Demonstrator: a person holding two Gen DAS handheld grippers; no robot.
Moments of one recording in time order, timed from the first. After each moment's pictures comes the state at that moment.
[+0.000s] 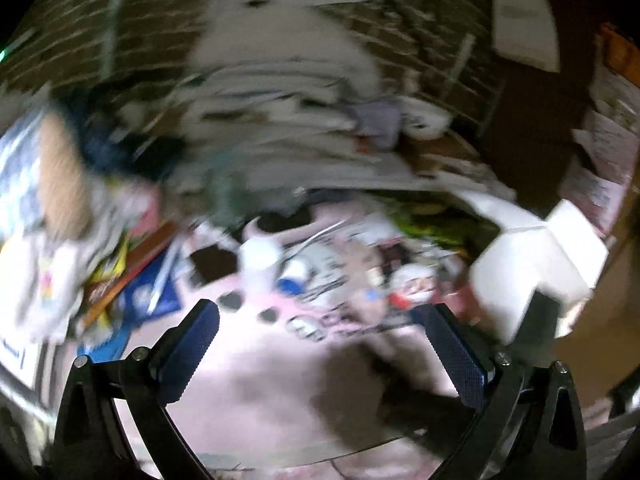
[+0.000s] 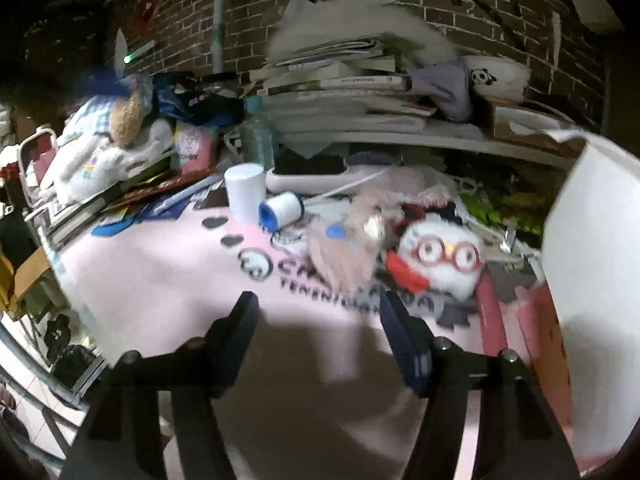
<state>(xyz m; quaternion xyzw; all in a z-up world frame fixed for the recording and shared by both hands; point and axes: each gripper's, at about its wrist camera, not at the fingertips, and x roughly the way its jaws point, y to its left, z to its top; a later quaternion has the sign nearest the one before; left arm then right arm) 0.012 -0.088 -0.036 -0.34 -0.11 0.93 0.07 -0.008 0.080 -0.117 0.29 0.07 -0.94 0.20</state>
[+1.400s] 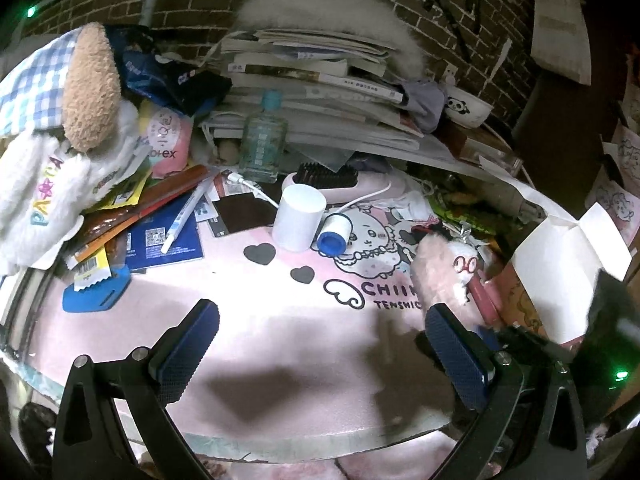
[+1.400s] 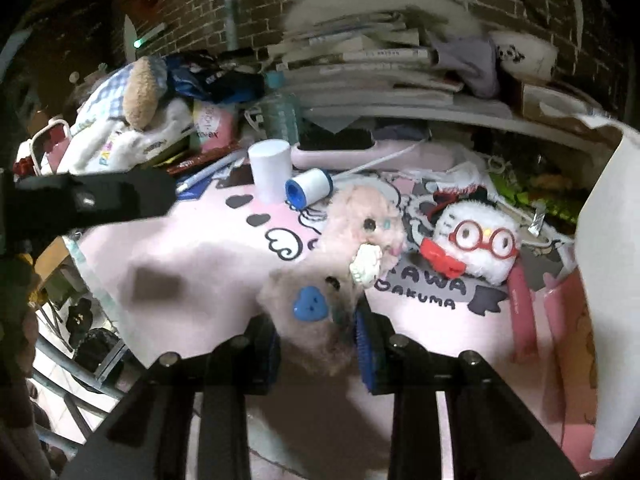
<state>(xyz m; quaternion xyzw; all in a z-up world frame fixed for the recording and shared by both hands) 0.016 -0.100 -0.076 -0.36 -0.14 0.92 0.05 -0.003 0.072 -0.116 0.33 0.07 -0.91 0.24</state>
